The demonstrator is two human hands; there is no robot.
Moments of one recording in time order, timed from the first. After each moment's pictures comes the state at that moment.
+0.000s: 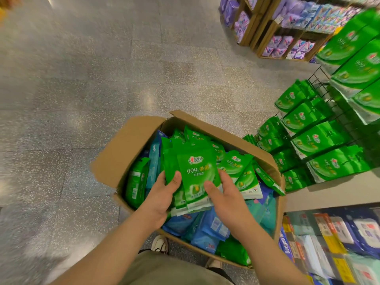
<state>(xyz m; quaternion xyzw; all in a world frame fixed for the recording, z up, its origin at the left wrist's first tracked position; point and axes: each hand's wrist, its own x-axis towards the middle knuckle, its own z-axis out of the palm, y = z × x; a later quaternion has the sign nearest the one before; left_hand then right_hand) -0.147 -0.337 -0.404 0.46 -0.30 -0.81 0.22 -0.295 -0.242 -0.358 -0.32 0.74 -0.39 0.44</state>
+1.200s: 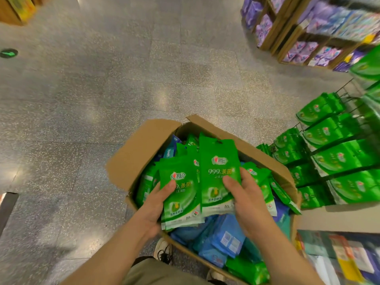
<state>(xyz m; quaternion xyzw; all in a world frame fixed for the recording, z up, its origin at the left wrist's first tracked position) -0.115 -0.353 -0.410 0.43 -0.18 -0.85 0.24 -0.308 -0.279 -0.358 -0.20 0.67 -0.53 0.48</state>
